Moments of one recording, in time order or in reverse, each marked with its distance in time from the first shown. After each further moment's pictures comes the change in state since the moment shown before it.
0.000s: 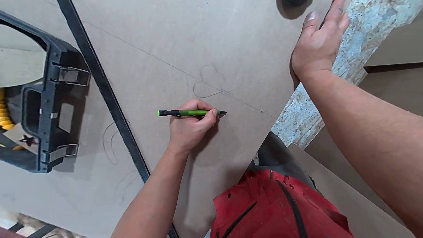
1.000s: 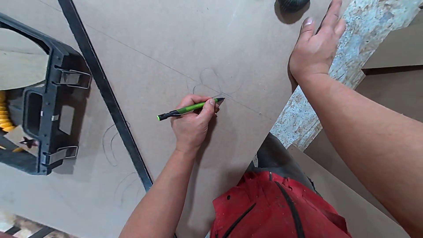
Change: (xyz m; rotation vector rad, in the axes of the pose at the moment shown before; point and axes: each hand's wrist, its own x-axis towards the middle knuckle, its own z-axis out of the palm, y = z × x) left_hand 0.010 0.005 0.024 -0.096 0.244 0.015; right_hand 0.000 0.001 0.001 -0.011 0.005 -0.003
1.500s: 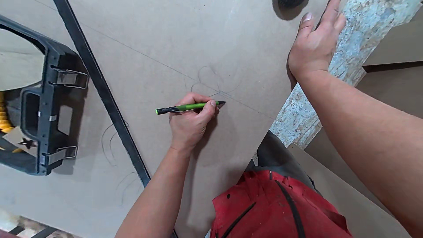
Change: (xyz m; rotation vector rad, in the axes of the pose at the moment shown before) left_hand 0.004 0.000 -0.009 0.071 -0.137 -0.009; right_hand 0.000 0.001 -0.001 0.017 -0.001 -0.010
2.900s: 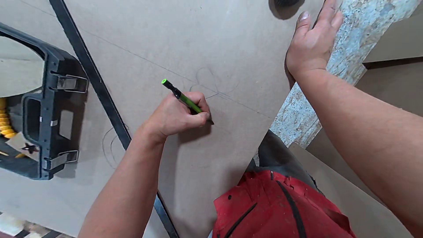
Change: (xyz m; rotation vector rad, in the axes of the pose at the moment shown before) left_hand 0.052 0.010 -0.051 0.296 -0.685 0.001; right_hand 0.000 -0.001 0.000 0.010 -0.011 0.014
